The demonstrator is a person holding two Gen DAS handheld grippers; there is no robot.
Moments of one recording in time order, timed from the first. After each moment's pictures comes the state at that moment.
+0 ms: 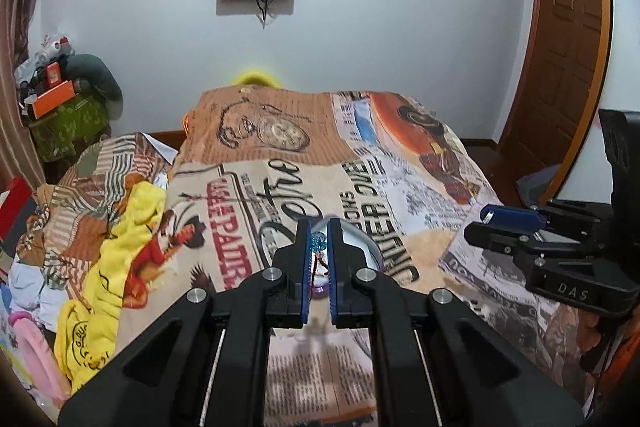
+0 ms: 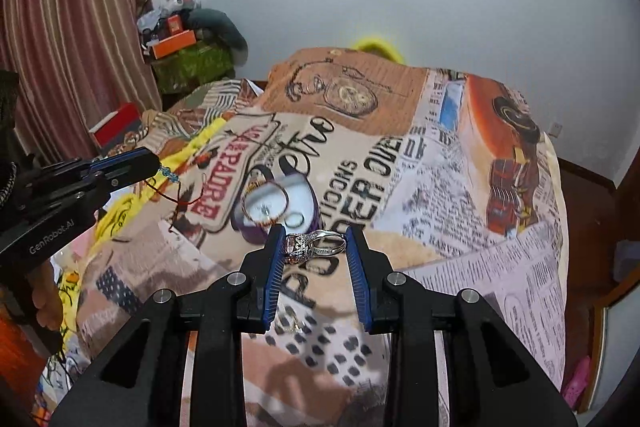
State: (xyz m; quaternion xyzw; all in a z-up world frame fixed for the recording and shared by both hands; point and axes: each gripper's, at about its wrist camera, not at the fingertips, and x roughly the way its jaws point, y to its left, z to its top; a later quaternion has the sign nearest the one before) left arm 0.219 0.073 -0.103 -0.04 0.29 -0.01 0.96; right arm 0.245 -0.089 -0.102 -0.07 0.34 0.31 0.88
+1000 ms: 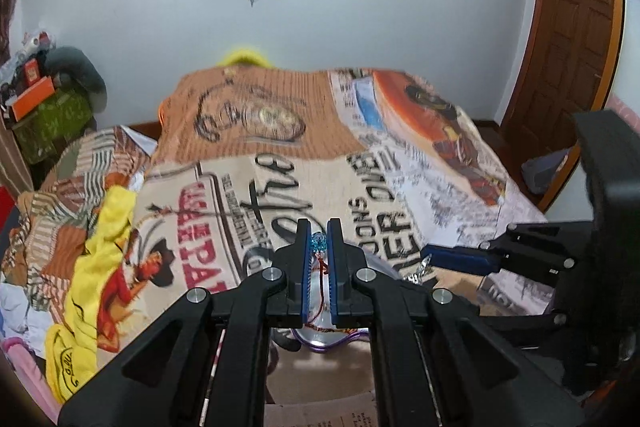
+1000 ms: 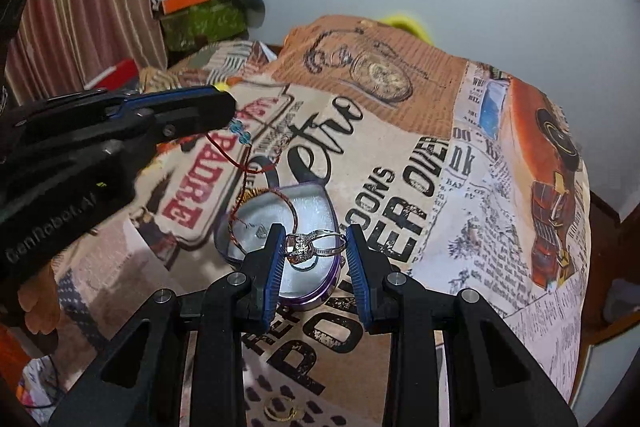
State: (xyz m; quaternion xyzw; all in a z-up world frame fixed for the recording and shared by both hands) left arm 0.309 0.078 -0.147 -0.03 0.34 -0.02 0.94; right arm 0.298 -0.020 -0.147 -0.15 0.39 0.32 0.85
